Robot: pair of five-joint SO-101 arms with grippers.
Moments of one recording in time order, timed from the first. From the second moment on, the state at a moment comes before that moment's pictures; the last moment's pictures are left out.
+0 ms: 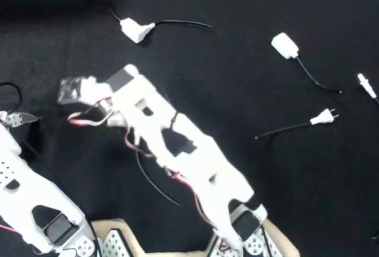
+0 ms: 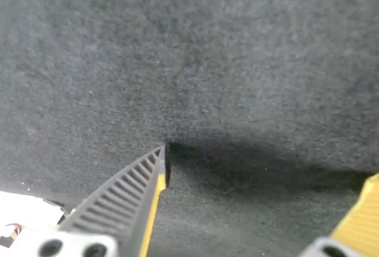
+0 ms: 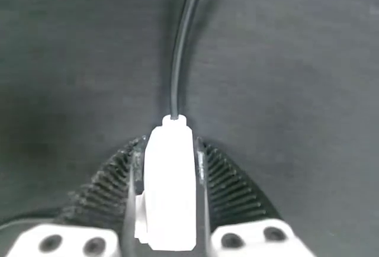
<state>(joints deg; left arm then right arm) -49.9 46.5 -26.4 99.8 44.0 -42.4 55.4 -50.8 81.0 44.5</state>
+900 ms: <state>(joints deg) -49.0 46.5 -26.5 99.8 44.0 -28.7 79.7 -90.9 51.7 23.5</state>
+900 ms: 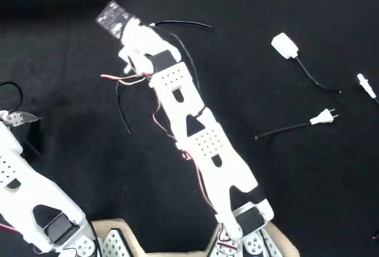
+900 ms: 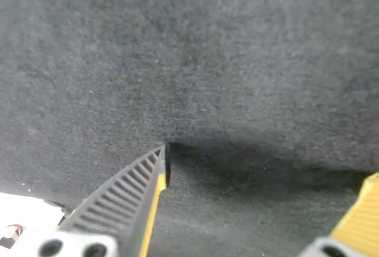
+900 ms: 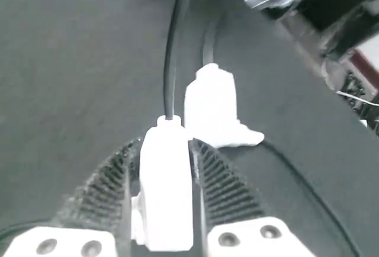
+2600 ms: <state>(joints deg) -49.0 46.5 -26.6 100.4 44.0 -25.1 66.1 -91.1 72.0 5.5</state>
